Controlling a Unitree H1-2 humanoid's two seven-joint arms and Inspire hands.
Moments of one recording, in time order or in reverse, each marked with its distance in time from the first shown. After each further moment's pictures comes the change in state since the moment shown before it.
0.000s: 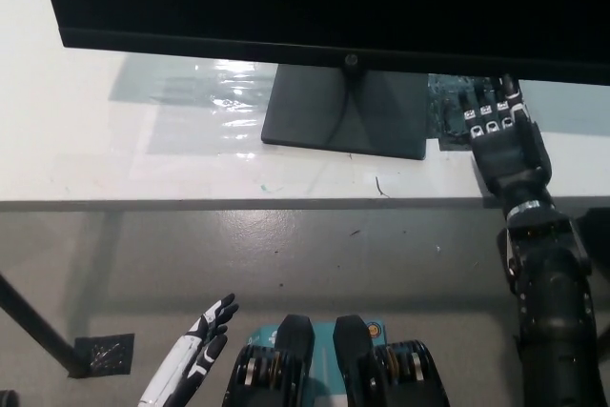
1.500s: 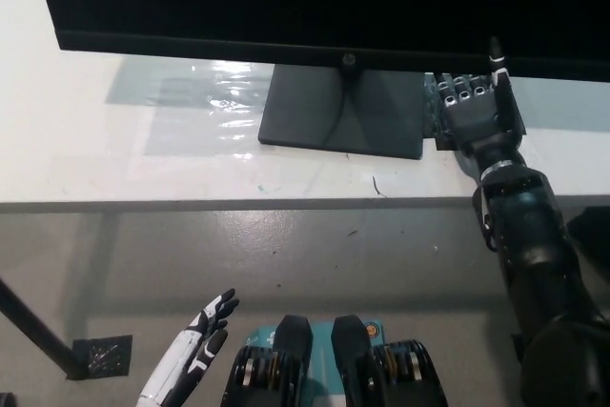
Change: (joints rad) left_arm -0.012 0.000 0.003 0.000 0.002 0.000 0.000; right_arm -0.264 -0.071 -0.088 0.556 -0.089 -0.129 0.192
